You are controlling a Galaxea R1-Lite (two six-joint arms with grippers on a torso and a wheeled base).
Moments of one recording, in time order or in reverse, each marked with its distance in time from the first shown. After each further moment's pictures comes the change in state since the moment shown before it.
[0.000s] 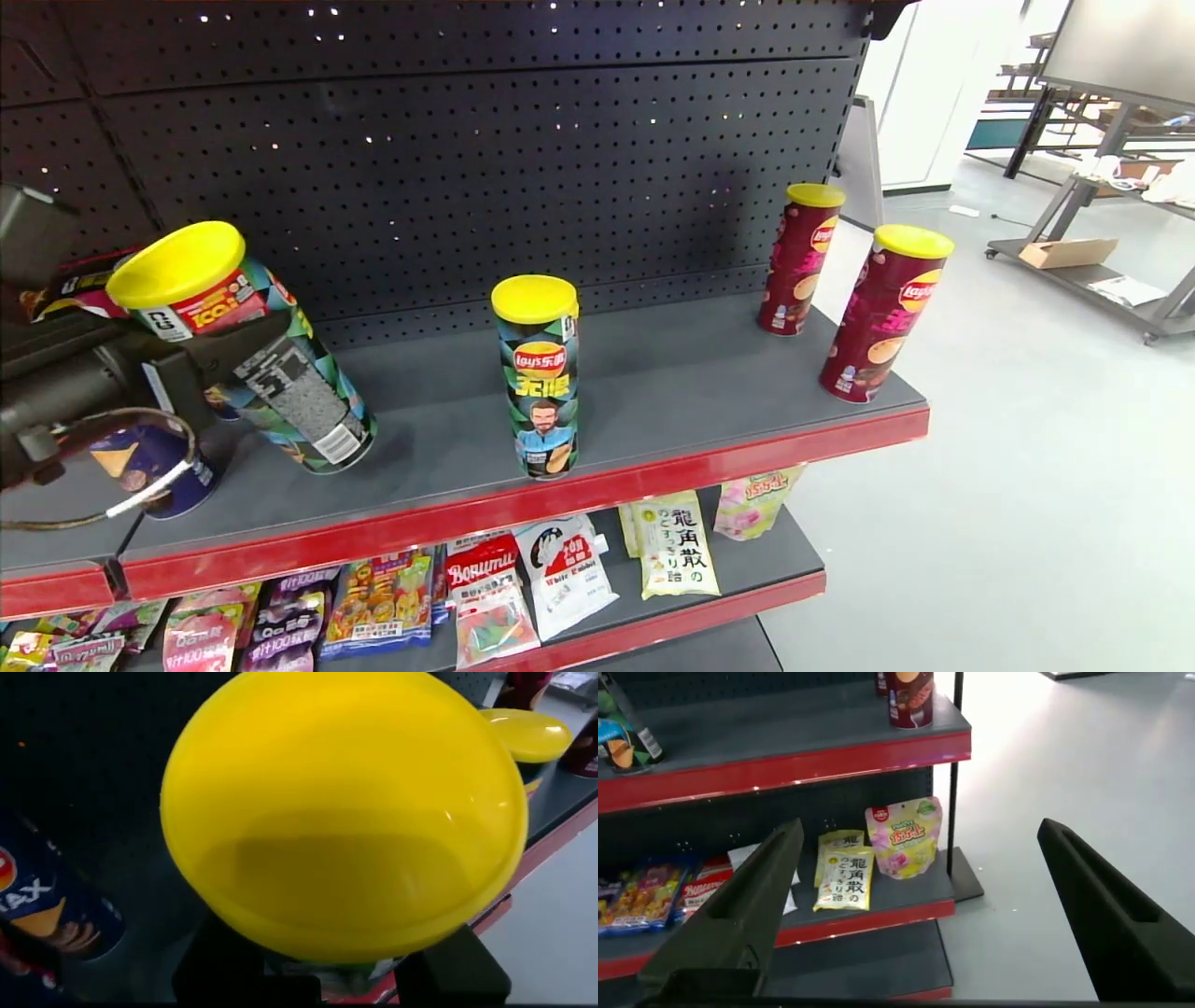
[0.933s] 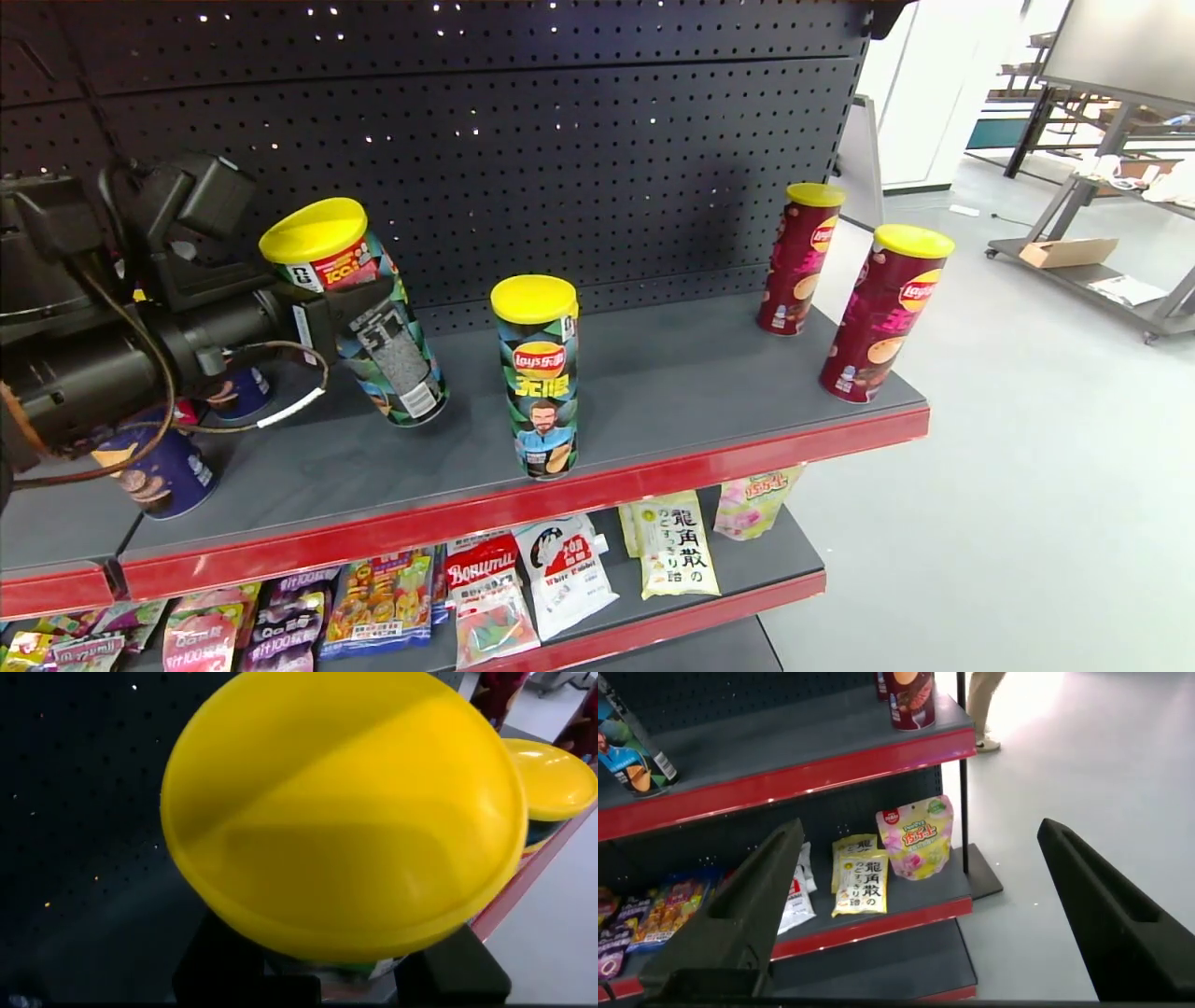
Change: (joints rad) left arm -0.111 0.254 -0.174 -0.076 0.020 0.002; right arm 0.000 0.000 -0.002 0.000 -0.005 0.066
